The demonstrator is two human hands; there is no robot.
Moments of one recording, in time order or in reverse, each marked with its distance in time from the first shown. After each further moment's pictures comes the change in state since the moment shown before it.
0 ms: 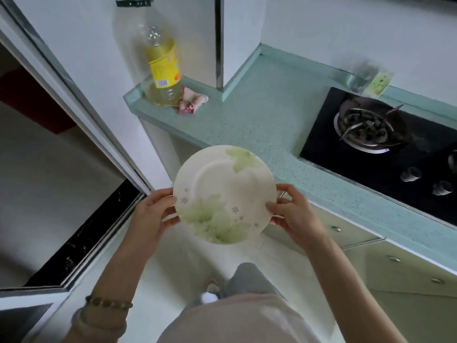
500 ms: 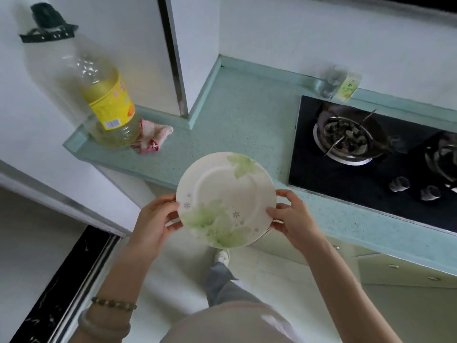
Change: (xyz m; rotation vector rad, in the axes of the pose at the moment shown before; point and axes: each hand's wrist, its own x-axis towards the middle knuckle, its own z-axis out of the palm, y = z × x) left_hand 0.174 0.043 0.072 0.082 -0.166 -0.107; right_hand 0.119 -0.047 -0.006 0.114 0.238 0.018
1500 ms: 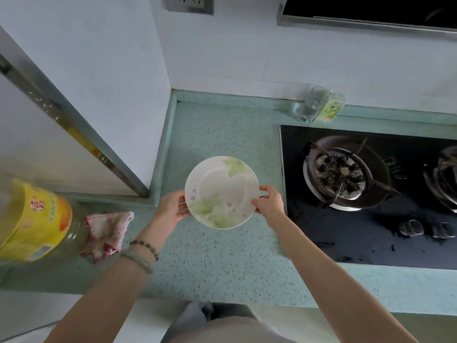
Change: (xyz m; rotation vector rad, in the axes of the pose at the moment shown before) left_hand 0.330 0.062 0.155 0.200 -0.060 -0.316; right_hand 0.296 -0.079 -0.005 -0.176 0.433 0.116
